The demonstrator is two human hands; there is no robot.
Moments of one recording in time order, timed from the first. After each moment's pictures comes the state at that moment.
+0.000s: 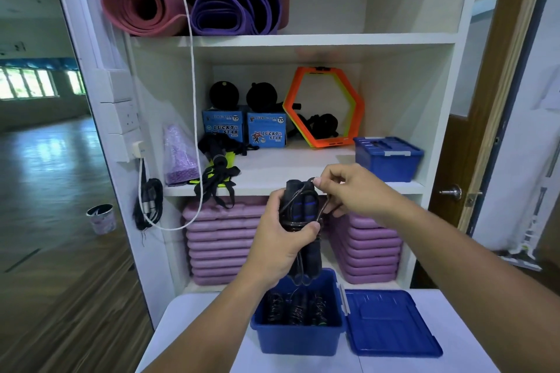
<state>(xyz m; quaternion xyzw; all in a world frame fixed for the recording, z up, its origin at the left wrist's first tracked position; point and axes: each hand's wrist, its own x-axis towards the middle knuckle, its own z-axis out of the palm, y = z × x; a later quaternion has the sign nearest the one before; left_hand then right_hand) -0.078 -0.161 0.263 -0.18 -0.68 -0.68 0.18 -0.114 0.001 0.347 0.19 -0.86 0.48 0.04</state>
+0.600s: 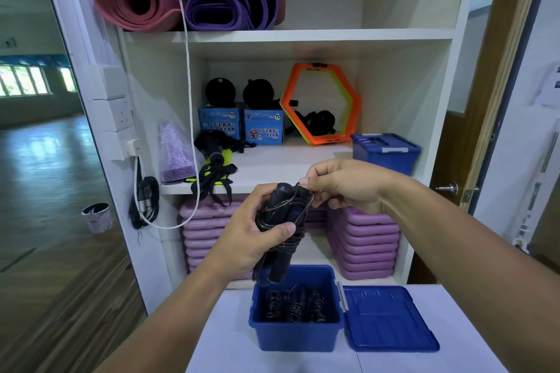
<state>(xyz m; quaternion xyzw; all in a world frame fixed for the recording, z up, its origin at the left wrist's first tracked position) -0.071 -0.205 0.278 -0.28 -0.72 -0.62 0.16 -0.112 -0.010 0.371 0.19 -0.82 0.52 -0.15</state>
